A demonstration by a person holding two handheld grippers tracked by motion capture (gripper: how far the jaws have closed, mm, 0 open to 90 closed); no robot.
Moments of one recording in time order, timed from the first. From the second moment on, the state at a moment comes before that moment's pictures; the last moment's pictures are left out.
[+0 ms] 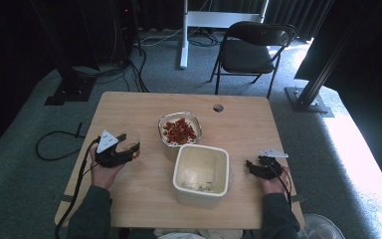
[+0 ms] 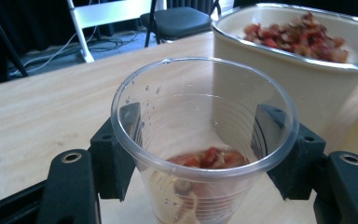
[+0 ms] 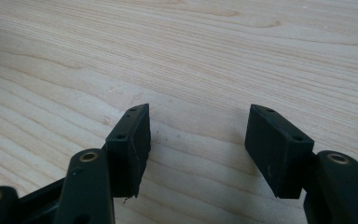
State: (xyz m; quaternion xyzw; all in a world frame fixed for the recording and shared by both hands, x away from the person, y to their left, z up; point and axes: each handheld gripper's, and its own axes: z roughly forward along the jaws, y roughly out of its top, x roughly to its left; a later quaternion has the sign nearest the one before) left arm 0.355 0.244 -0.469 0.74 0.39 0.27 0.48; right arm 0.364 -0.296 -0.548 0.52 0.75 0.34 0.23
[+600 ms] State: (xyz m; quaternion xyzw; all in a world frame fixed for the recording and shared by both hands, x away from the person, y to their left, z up) left arm 0.378 0.256 -0.464 0.73 0.40 0.29 0.48; right arm 0.363 -0.296 -0.549 0.52 0.75 0.34 0.23
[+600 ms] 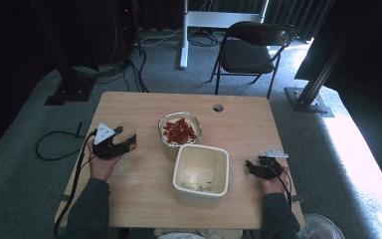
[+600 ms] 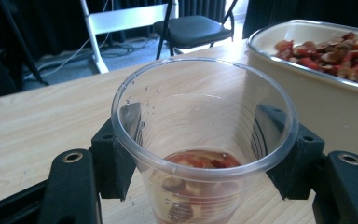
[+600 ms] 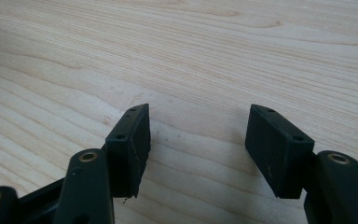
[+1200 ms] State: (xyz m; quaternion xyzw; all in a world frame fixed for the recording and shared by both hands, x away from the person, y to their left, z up) left arm 0.374 0.254 -0.454 0.73 0.39 0.28 0.48; right arm 0.364 -0.296 -0.549 0.52 0.75 0.34 0.23
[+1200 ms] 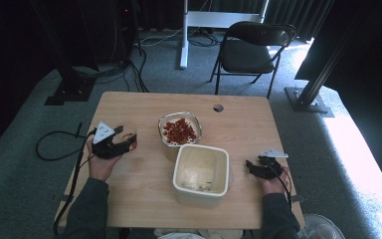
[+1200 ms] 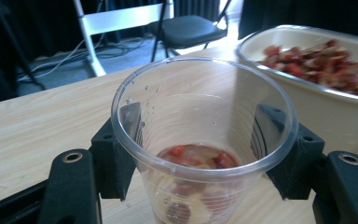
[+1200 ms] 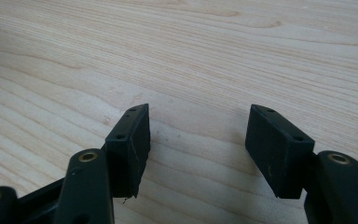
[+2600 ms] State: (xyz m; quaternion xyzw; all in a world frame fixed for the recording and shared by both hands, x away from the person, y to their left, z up) left arm 0.384 0.225 -0.417 0.74 0.35 0.29 0.49; right arm 0.364 -0.296 -0.548 0.52 0.75 0.34 0.23
